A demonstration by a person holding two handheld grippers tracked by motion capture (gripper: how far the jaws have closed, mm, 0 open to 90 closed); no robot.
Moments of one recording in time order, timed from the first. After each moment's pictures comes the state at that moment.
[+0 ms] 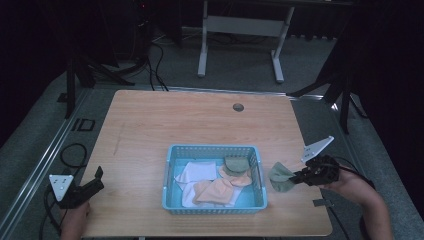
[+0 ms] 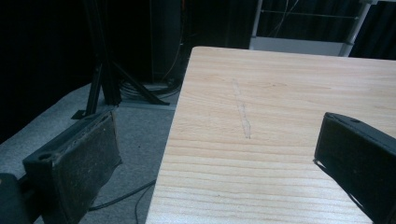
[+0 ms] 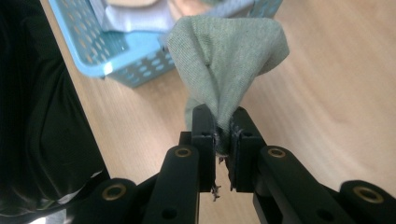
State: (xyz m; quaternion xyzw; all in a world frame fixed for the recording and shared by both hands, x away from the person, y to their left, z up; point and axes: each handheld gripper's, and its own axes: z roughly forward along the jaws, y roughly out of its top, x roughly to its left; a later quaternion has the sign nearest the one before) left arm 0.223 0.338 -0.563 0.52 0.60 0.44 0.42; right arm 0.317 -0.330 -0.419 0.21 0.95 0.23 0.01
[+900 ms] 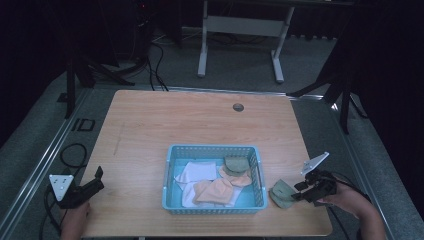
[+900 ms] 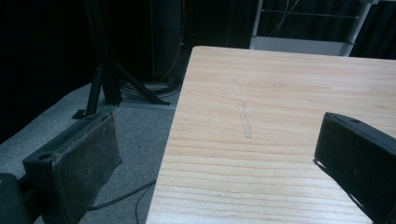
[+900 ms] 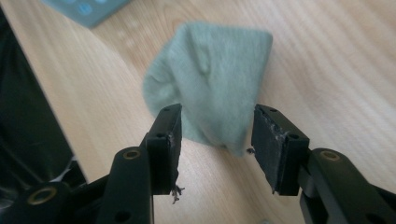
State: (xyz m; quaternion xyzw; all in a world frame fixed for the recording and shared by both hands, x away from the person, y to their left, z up) left arm 0.223 0.338 -0.563 0.52 0.60 0.44 0.42; right arm 0.316 -0.358 -0.489 0.26 0.94 0.20 -0.02
